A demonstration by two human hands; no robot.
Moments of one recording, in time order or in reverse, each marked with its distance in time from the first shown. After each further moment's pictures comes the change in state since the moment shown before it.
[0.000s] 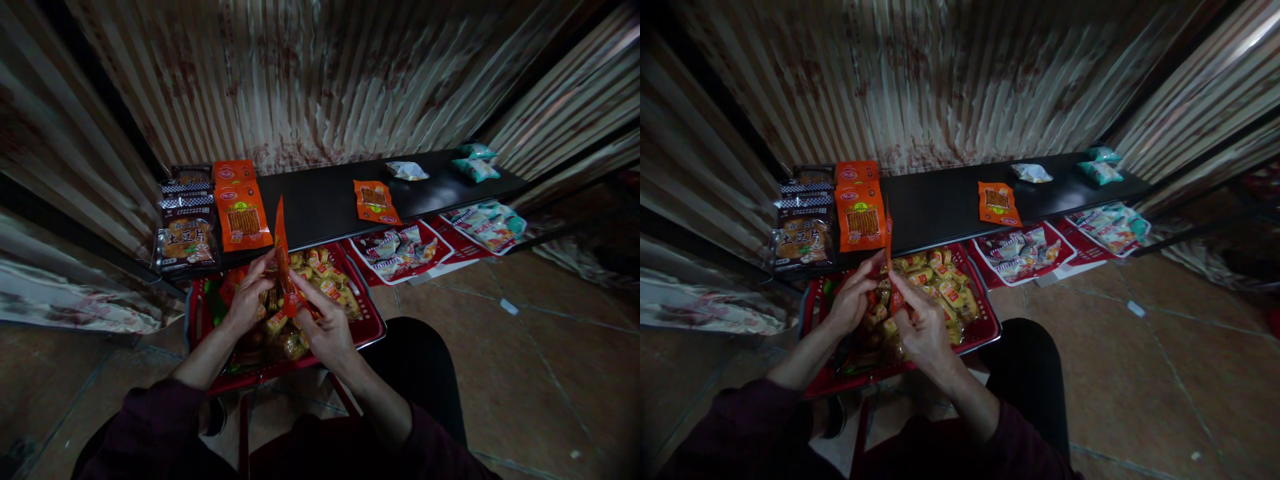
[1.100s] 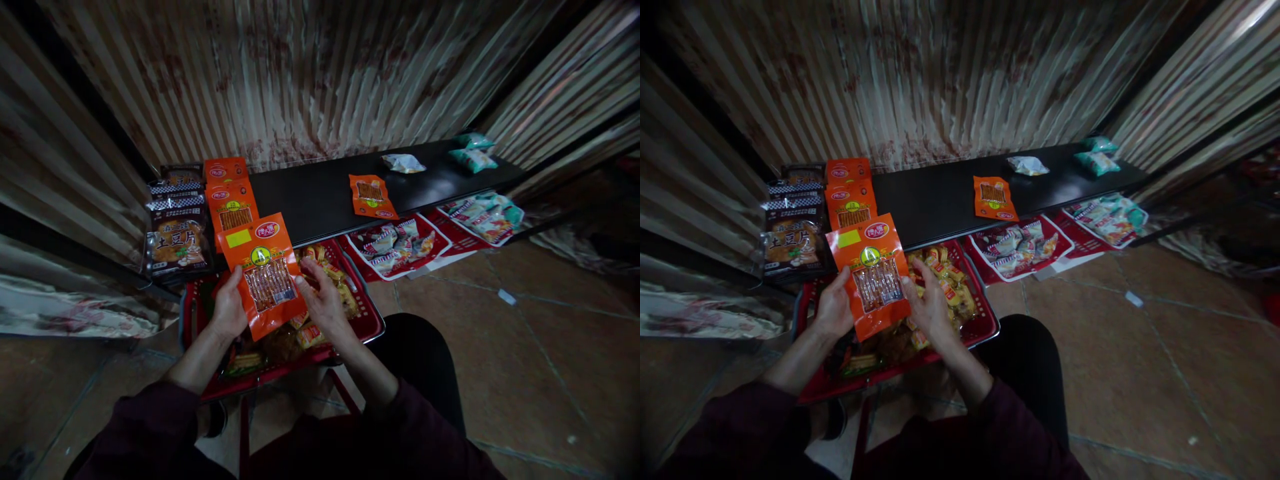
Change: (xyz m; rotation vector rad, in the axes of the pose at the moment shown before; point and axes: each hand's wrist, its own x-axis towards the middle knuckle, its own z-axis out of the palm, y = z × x) left_hand 0.001 -0.001 -0.003 -0.637 0.141 -0.438; right_hand 0.016 0.053 -0.002 0.101 0.132 0.288
